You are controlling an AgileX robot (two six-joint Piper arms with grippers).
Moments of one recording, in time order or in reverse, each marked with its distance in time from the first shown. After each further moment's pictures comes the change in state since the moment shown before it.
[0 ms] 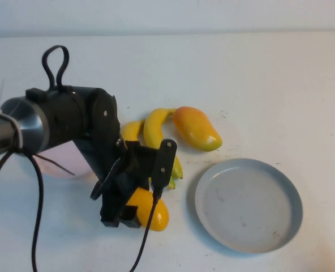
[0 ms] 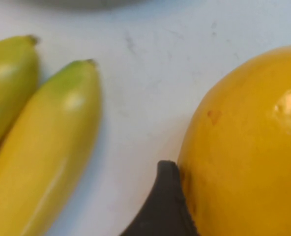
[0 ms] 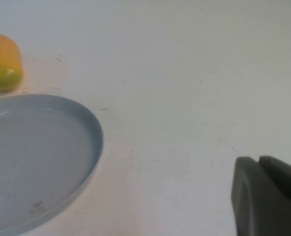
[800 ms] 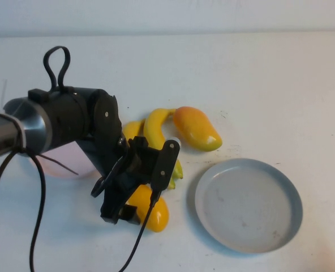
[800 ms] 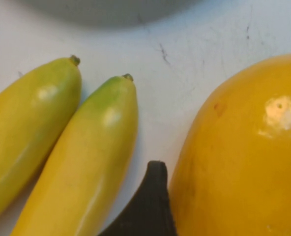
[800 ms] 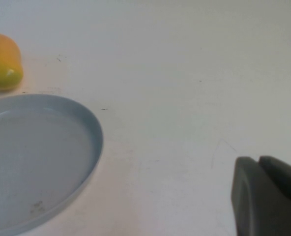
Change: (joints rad) right arm 0.000 0.000 0.000 0.000 0.000 0.000; left arm 0.001 0.001 0.001 0.000 -0.078 0.094
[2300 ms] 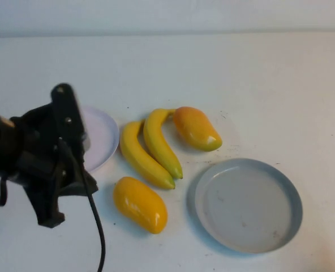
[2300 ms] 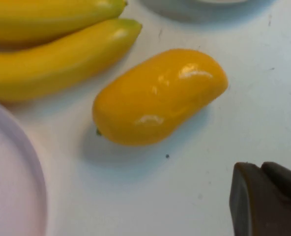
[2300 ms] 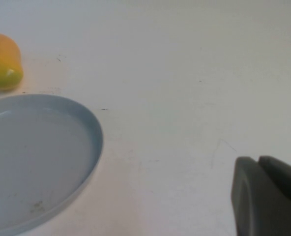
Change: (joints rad) right arm 0.000 0.000 0.000 0.000 0.000 0.000; left arm 0.282 -0.532 0.200 -0.239 0.206 -0.354
